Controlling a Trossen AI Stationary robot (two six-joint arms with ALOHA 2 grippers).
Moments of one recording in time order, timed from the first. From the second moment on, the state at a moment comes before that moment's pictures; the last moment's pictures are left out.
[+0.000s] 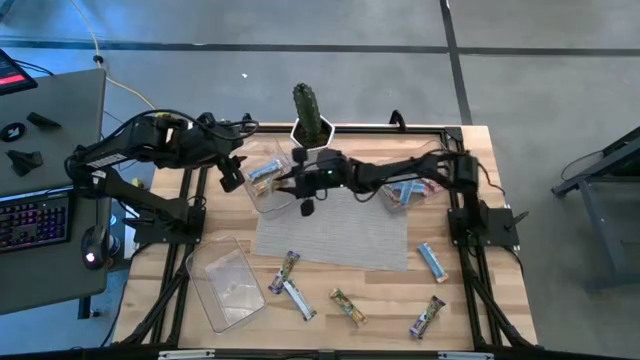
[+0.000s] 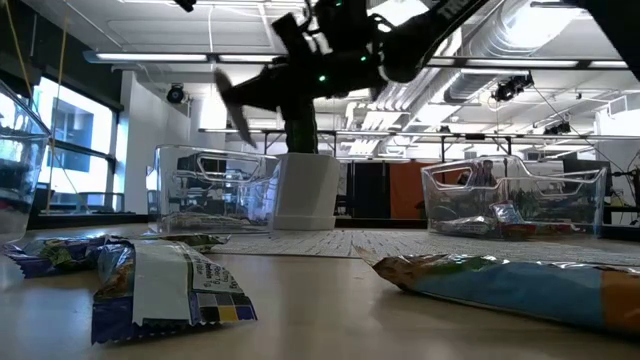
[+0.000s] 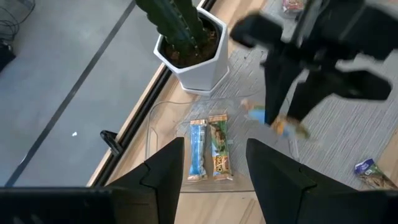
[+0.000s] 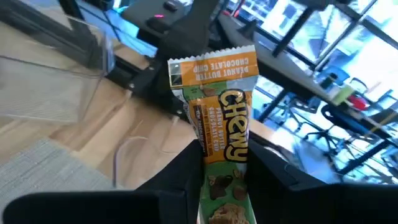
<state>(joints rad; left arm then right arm) 0.06 1.19 1.68 -1.44 -0.48 -0.24 -0.18 2.04 1.35 0.51 -0.23 -0.55</state>
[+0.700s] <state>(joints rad) 0.06 1.19 1.68 -1.49 -0.45 -0.30 -0.19 2.18 1.56 0.13 -0.10 -0.57</state>
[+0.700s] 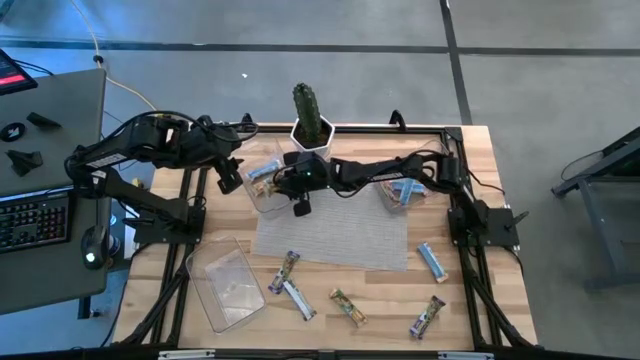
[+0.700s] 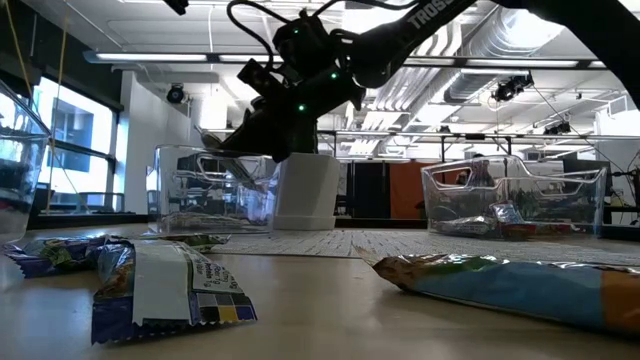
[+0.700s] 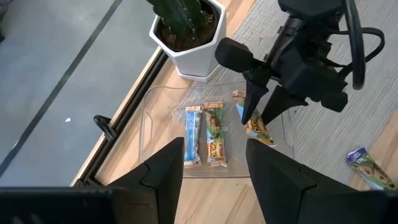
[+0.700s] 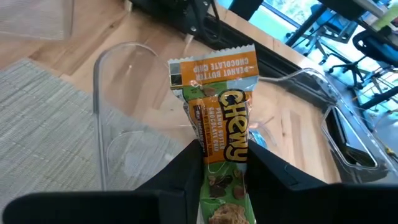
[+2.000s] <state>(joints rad) 0.06 1.19 1.68 -1.50 -0.43 -0.29 -0.16 2.19 1.56 0.28 -0.07 -0.47</state>
